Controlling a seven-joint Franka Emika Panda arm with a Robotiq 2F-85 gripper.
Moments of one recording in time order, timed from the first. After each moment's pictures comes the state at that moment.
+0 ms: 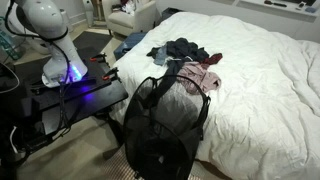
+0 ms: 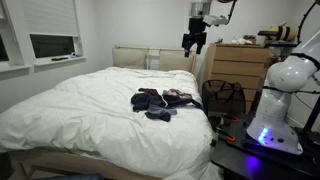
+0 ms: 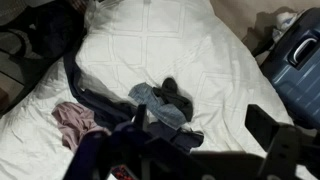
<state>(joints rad) 0.00 -0.50 0.38 -2.23 0.01 1.79 0.62</state>
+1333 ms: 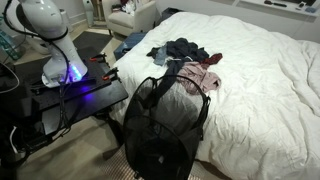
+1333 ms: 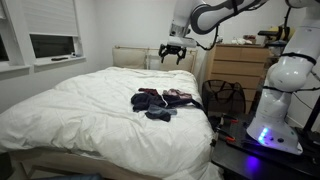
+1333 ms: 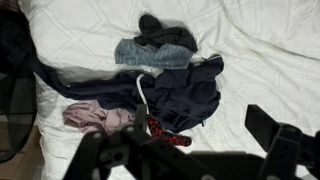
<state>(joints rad) -0.02 -0.22 0.32 -2.22 -0.29 2.25 1.27</state>
